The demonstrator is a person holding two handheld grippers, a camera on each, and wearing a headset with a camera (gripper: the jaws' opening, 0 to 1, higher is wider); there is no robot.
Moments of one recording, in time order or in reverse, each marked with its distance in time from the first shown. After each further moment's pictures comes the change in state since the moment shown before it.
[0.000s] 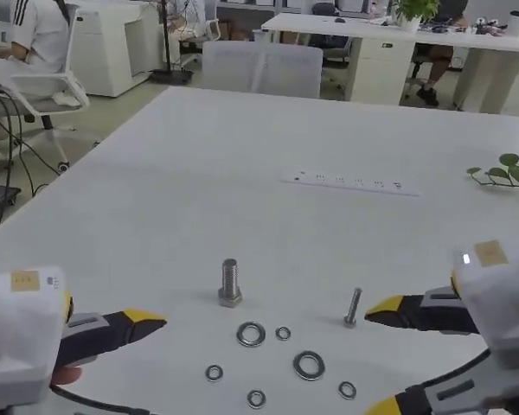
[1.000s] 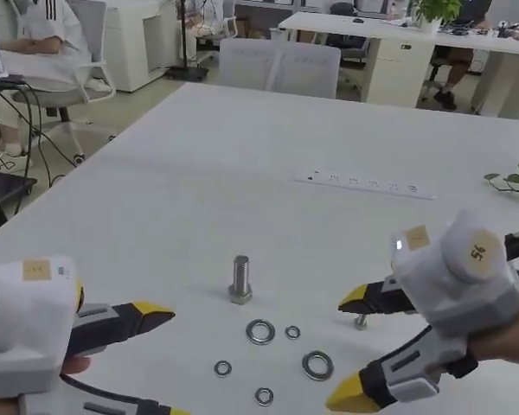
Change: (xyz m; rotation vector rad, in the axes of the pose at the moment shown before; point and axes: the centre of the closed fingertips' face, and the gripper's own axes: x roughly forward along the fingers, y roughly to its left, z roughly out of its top) left arm -0.003 0.001 -0.001 -0.001 -0.016 0.018; right arm 0.038 -0.016 0.004 -0.089 0.134 0.048
